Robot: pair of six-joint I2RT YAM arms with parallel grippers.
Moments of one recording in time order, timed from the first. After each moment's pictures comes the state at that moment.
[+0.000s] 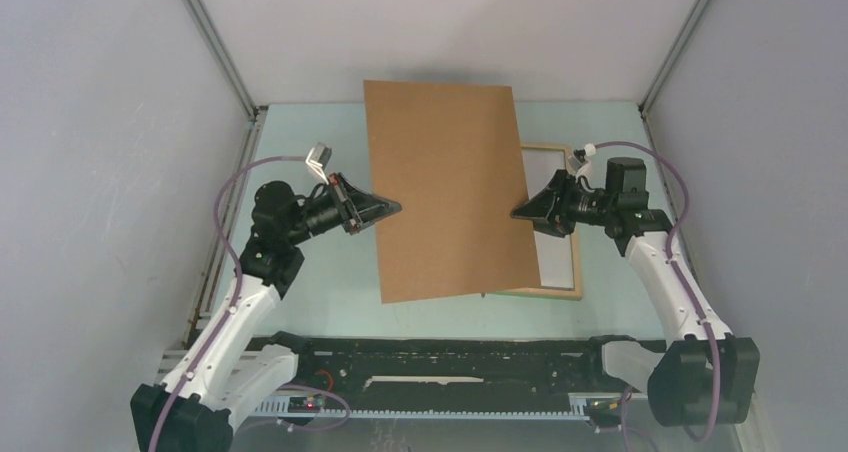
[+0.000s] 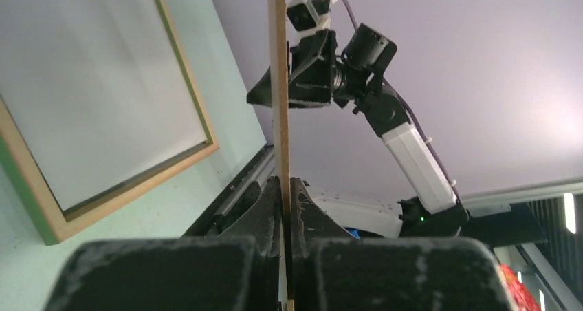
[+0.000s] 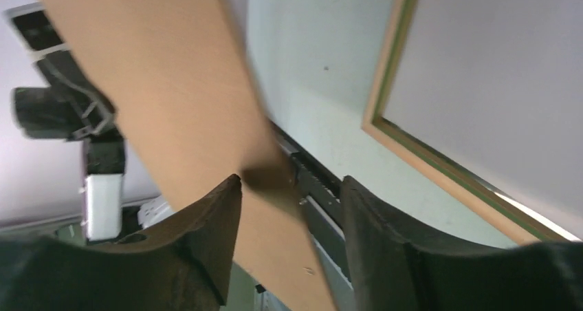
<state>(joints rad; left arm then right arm) -0.27 0.86 0.68 0.14 0.79 -1.15 0.03 1.12 0.87 -0.39 -0.98 0.69</state>
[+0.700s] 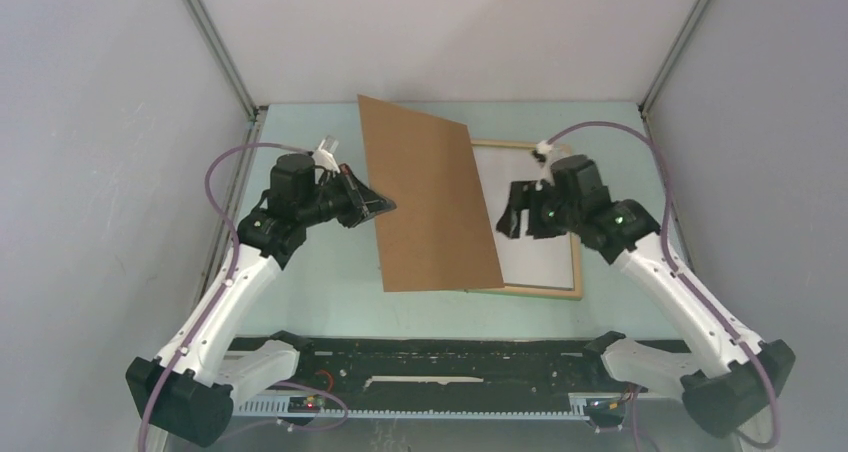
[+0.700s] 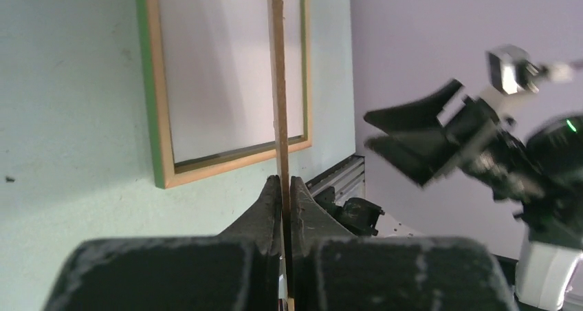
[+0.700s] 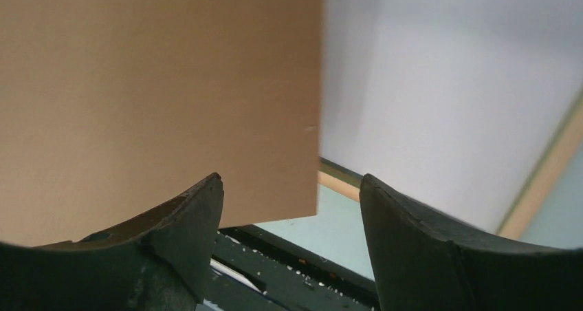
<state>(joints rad) -0.33 1.01 0.97 -0.43 0.49 -0.89 0.39 1.11 1.10 -0.78 -0.17 0.42</state>
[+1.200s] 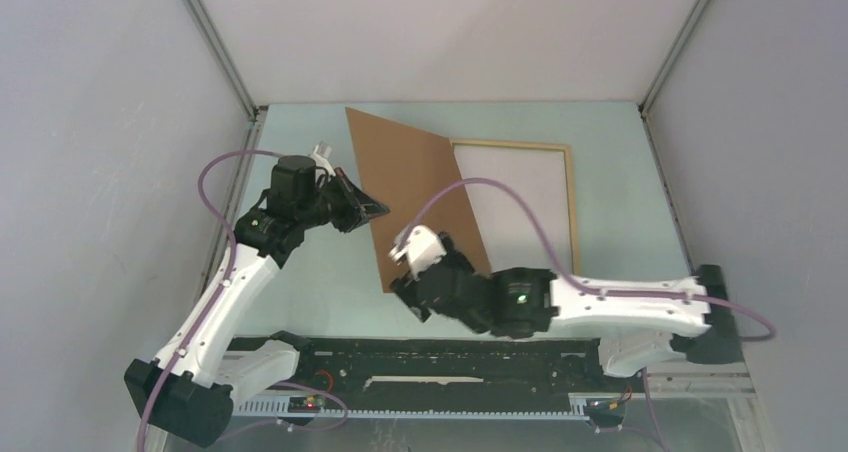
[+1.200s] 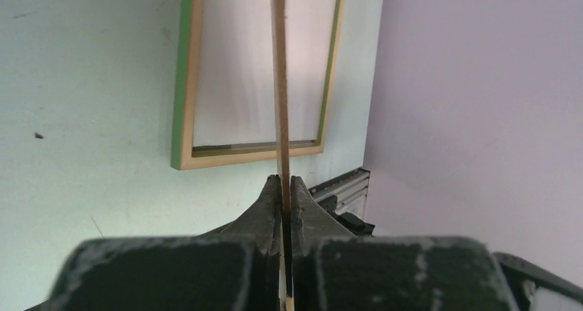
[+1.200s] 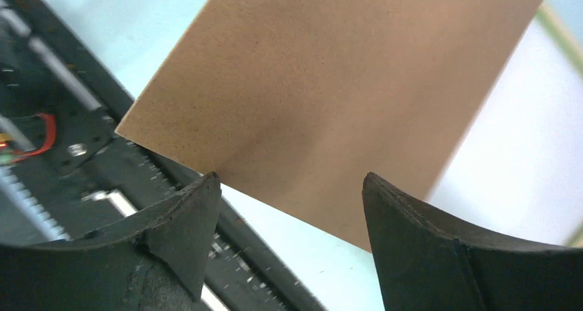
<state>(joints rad) -0.33 1.01 1.01 -0.56 0.40 -0.94 1.43 1.28 1.22 -0.59 0.55 0.29</state>
